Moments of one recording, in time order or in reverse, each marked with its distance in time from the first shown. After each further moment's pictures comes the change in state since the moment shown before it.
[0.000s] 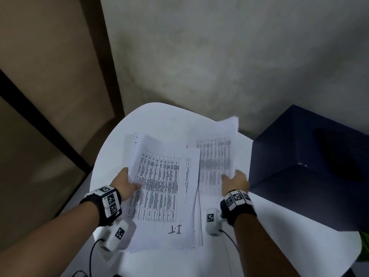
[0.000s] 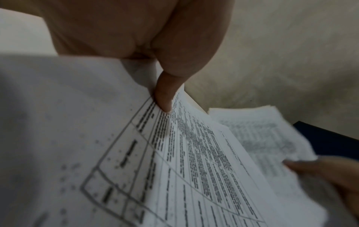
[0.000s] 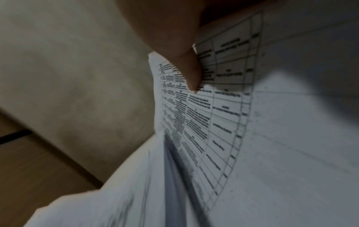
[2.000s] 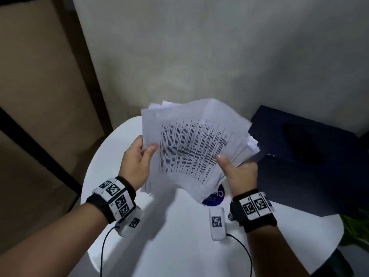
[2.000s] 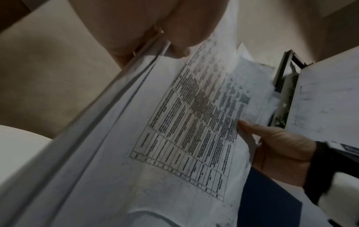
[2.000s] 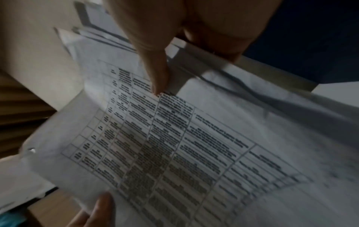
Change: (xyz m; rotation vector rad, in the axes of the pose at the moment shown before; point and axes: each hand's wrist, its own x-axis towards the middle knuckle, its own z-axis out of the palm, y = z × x) left_hand -0.087 0.129 -0.014 -0.580 0.238 0.772; right_hand -0.058 -0.018 -0.098 0.845 -0.077 -0.529
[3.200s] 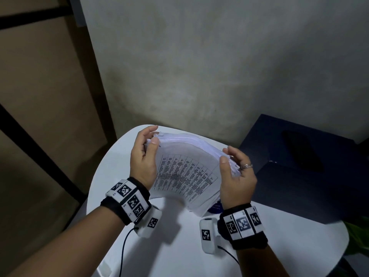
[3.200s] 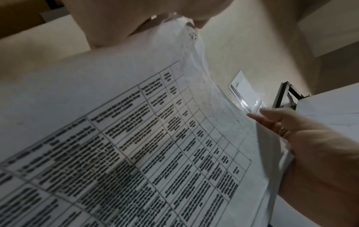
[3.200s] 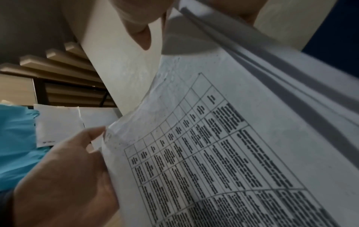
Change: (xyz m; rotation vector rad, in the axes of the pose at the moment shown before) left_hand 0.001 0.040 0.009 -0.195 0.195 0.188; right_hand -0.043 -0.039 0.042 -0.025 0.240 -0.346
